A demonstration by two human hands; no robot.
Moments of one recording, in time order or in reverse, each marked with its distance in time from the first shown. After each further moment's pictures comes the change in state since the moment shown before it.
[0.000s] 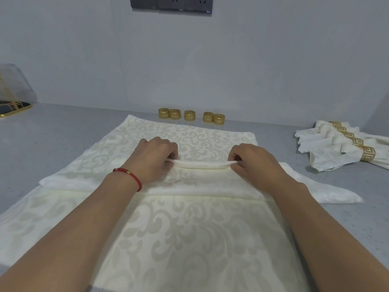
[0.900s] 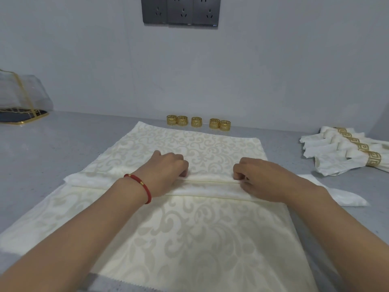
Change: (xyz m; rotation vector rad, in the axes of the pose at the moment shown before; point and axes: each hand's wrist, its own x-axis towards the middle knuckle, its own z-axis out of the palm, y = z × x) left_hand -0.018 0.007 -0.004 0.148 -0.105 0.158; right_hand -0.019 -0.020 -0.024 -0.130 -0.280 -0.126
